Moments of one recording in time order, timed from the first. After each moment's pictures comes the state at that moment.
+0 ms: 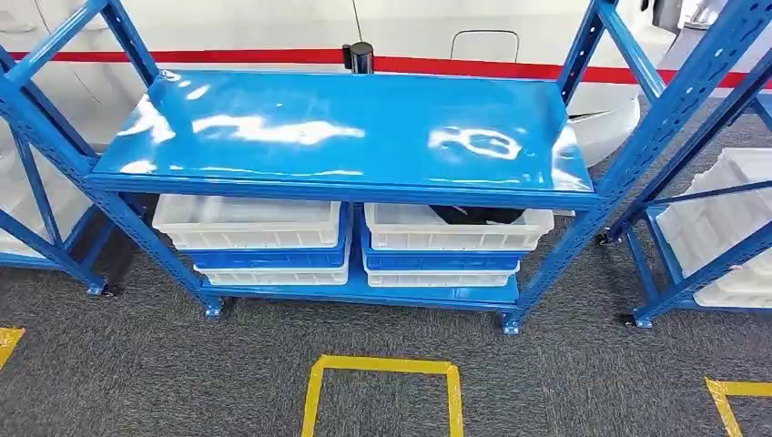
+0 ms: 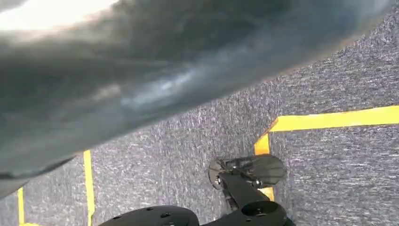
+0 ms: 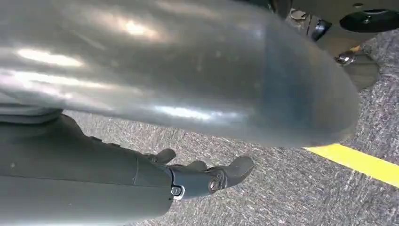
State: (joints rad) left arm -0.07 -0.12 1.11 -0.21 -1.28 0.20 -0.31; right arm -0.01 0.12 -0.26 -0.18 0.54 -0.14 0.12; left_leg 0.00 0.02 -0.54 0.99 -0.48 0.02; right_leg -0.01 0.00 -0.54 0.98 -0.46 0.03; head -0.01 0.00
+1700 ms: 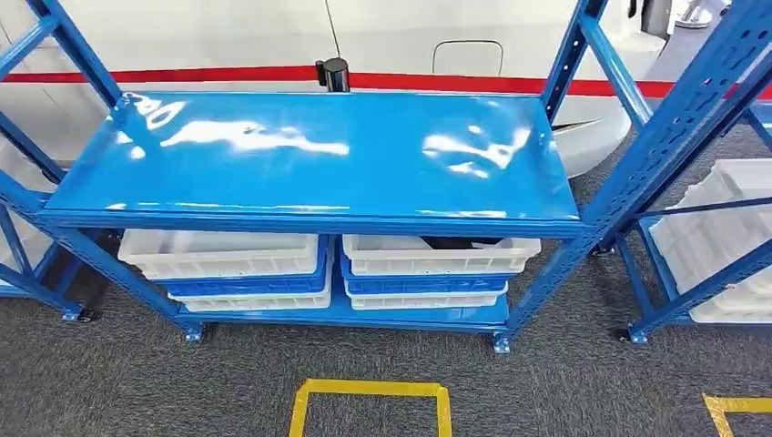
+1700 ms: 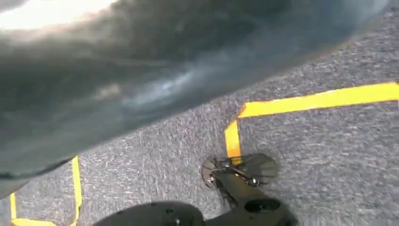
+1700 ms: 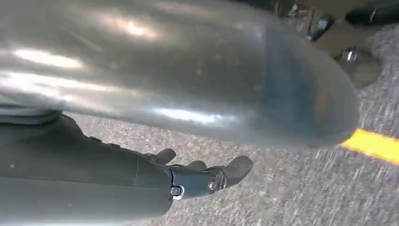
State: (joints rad) left arm -0.07 -0.12 1.11 -0.21 -1.28 0.20 -0.31; right arm 0.00 0.12 -0.26 -0.18 0.54 -0.13 0.11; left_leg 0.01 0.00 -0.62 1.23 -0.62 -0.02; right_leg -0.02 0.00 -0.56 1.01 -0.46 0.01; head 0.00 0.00
